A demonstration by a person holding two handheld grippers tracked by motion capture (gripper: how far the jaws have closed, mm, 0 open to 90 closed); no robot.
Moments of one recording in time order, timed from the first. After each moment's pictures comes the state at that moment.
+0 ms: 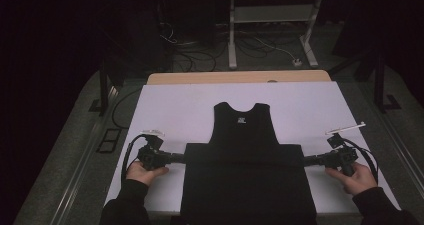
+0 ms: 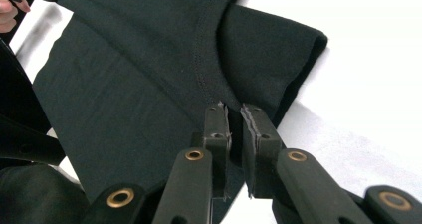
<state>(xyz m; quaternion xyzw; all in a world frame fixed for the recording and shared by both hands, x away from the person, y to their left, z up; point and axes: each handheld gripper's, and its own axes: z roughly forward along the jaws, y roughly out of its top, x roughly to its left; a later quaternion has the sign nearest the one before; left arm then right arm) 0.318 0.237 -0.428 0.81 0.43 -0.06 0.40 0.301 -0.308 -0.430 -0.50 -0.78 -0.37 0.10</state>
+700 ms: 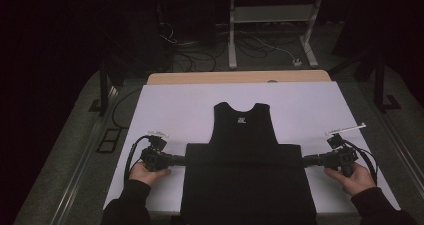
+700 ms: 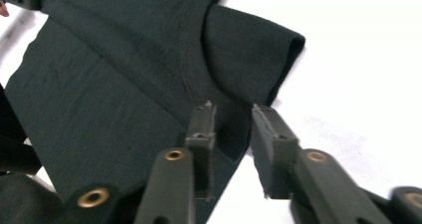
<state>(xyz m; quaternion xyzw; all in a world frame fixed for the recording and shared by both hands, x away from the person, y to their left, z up) 0.319 0.232 -0.436 0.81 0.45 -0.07 0.37 0.300 -0.308 -0.432 -0.52 -0.77 -0.36 0.07</state>
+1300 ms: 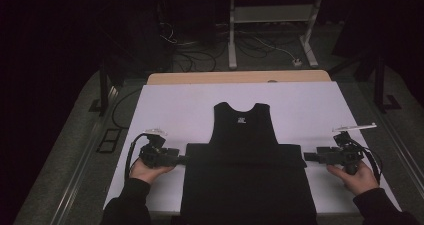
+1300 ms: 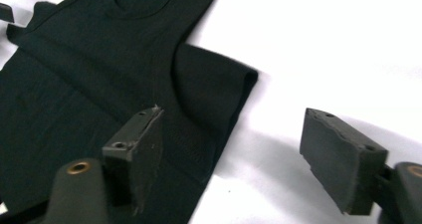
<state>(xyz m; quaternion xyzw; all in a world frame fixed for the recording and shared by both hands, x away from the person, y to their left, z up) 0.321 0.232 -0.427 0.81 0.43 -0.04 0.39 0.297 -0.316 -0.422 -0.54 -0.76 -0.37 0.00</state>
